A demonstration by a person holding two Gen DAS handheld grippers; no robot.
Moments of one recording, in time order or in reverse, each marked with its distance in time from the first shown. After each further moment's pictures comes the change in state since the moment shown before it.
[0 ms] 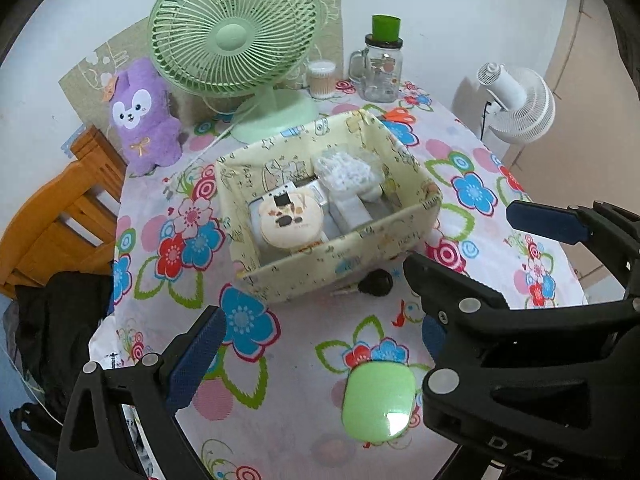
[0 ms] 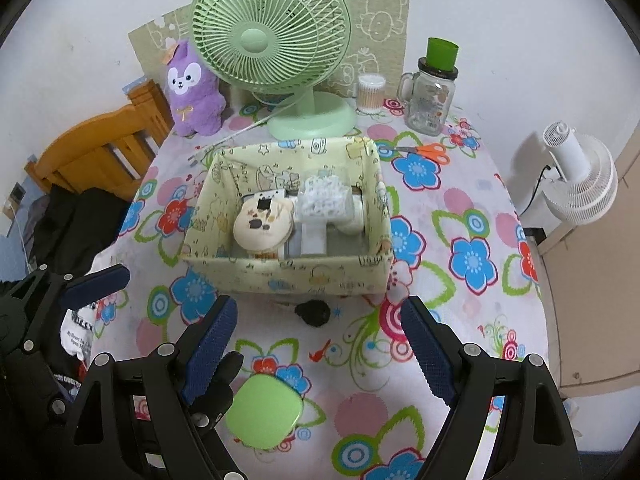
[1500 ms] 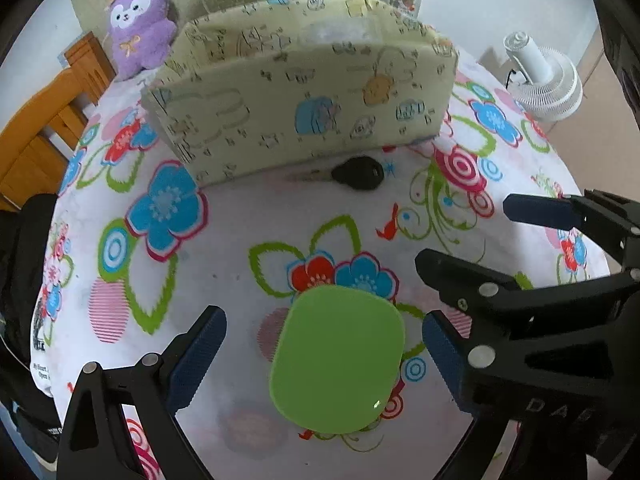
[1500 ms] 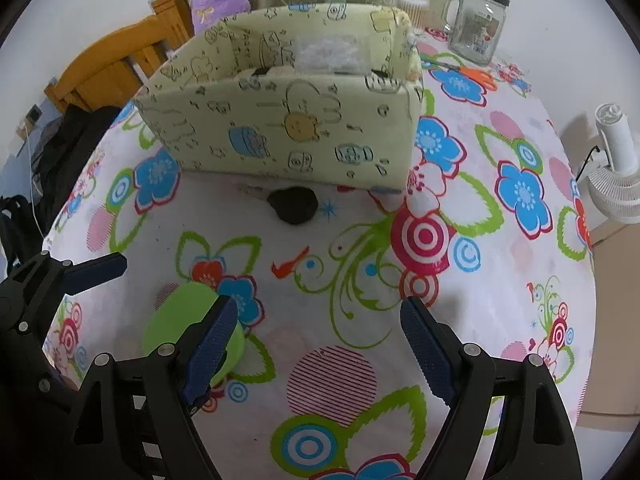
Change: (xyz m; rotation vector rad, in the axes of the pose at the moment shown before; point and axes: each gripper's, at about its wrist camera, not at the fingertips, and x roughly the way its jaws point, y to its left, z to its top) left arm 0.084 -0.036 -0.079 -0.151 0.110 -0.015; right arm 0.089 -0.033 -0.077 -0.169 0.158 0.092
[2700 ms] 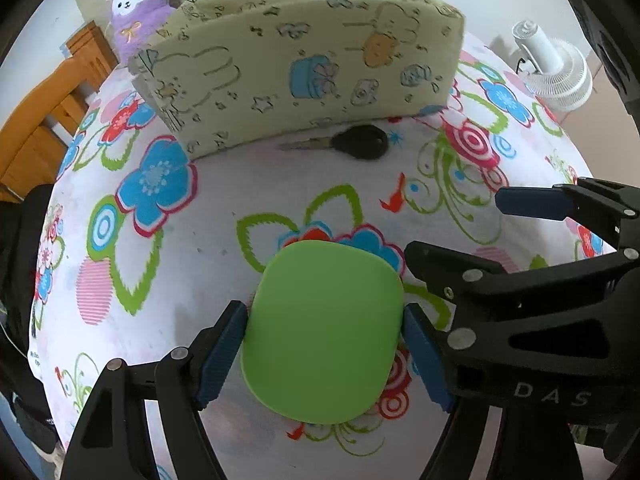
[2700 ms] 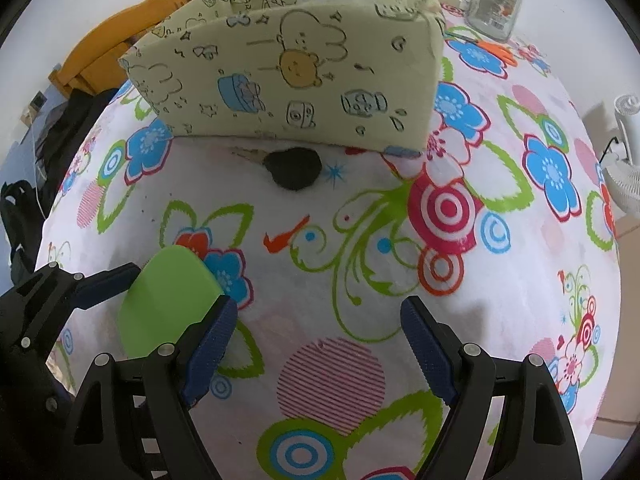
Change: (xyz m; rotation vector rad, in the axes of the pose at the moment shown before) left arm 0.016 -0.008 -0.003 -0.011 0.018 0.035; right arm 0.028 -0.001 -0.004 -0.021 0.043 0.035
